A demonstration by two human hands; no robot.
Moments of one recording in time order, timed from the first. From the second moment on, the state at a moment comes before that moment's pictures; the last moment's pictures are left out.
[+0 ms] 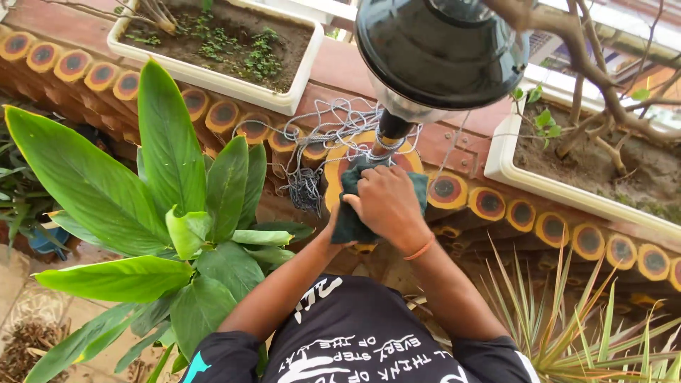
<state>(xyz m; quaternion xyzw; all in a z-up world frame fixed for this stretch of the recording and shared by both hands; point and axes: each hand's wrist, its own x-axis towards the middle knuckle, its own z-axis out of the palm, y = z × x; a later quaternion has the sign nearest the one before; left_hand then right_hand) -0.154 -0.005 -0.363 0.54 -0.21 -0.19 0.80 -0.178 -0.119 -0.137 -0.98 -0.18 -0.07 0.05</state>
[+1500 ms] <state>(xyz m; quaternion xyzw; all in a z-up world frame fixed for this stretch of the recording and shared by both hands) -0.027 -0.024 -0.346 0.47 -0.16 0.16 0.85 -0.160 -0.242 -0.216 -0.58 0.08 -0.37 0.72</state>
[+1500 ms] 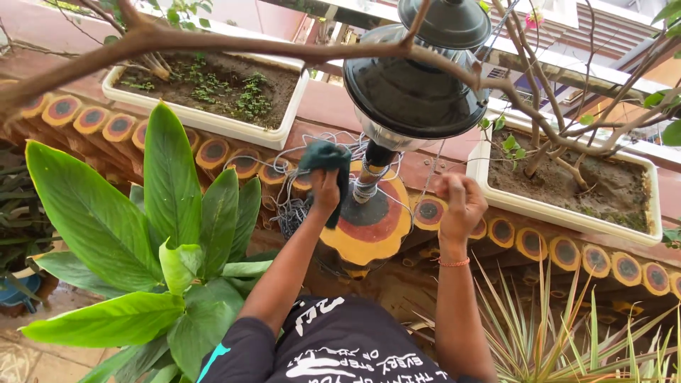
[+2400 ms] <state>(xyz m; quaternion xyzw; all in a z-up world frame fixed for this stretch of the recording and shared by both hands) 0.027 -0.062 -0.352 0.51 -0.06 0.11 0.85 -0.100 -0.179 -0.206 -0.82 0.14 -0.26 0.48</state>
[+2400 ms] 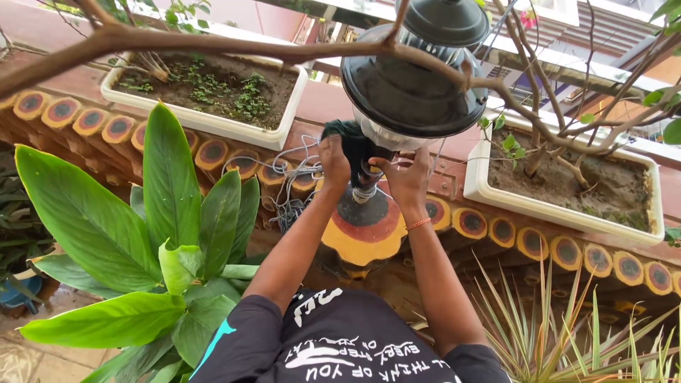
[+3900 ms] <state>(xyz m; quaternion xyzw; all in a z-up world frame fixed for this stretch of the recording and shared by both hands) 0.119 -0.086 -0.280 0.30 -0.12 -0.16 0.93 -0.061 -0.261 -0.179 -0.64 -0.18 -0.18 0.72</state>
